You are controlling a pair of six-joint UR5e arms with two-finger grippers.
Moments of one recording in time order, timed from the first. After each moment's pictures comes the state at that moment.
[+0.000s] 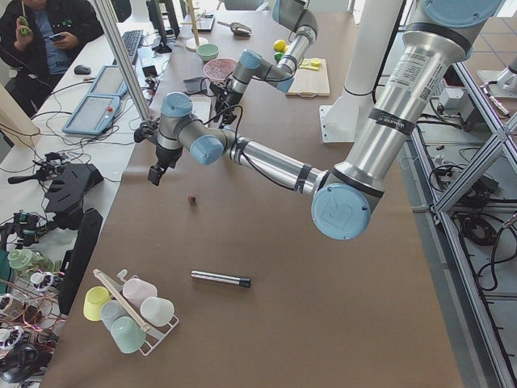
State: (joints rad) left arm -1.23 -2.00 -1.51 -1.93 -2.07 -0.32; right arm 0.51 -0.45 1.06 -1.00 1.53 0.69
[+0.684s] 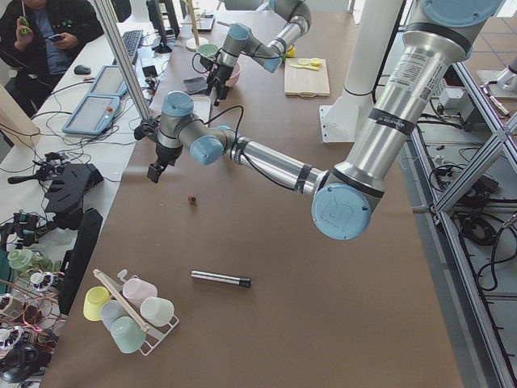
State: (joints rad) left arm -1.23 -1.99 -1.51 -1.96 -2.07 -0.32; right arm 0.69 -0.64 1.31 -1.08 1.76 0.69
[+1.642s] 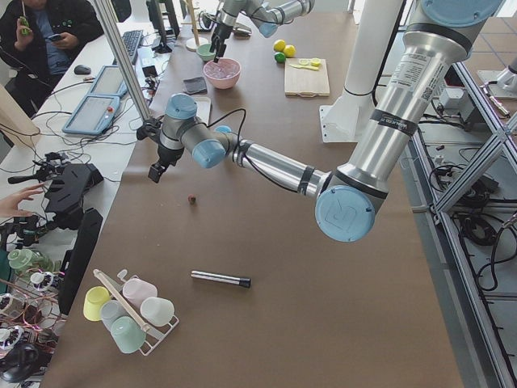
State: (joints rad) left arm -1.23 -1.97 -1.52 -2.01 -2.07 -0.32; right arm 0.87 -1.00 1.68 -1.28 1.80 0.73
